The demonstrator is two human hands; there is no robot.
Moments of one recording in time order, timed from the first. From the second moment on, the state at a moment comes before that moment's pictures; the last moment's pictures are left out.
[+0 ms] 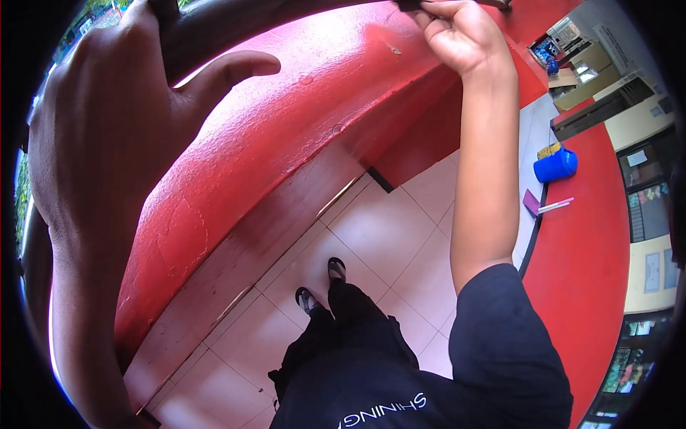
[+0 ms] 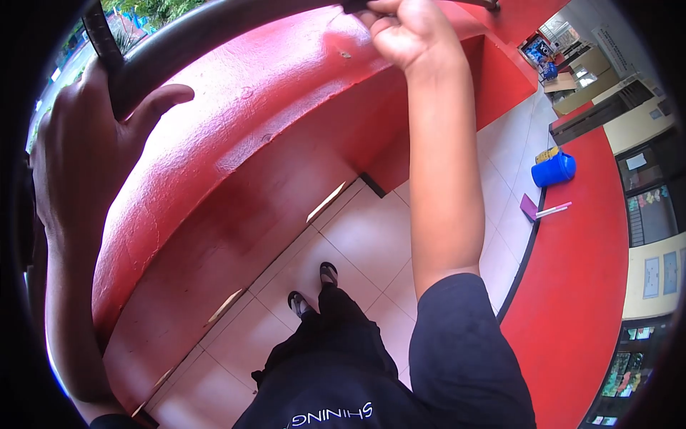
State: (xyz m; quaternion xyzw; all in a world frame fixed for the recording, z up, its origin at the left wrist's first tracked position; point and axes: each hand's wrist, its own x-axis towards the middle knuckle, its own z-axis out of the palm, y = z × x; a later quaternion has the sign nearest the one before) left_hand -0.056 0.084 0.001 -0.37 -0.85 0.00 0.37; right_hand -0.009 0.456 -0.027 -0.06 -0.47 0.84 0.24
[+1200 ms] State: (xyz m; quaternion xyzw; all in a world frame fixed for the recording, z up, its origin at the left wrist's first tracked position) left_hand -0.048 0.085 0.008 -0.34 -0.87 0.01 0.35; right_hand -0.004 0.483 -0.010 -0.12 -0.41 0.86 0.27
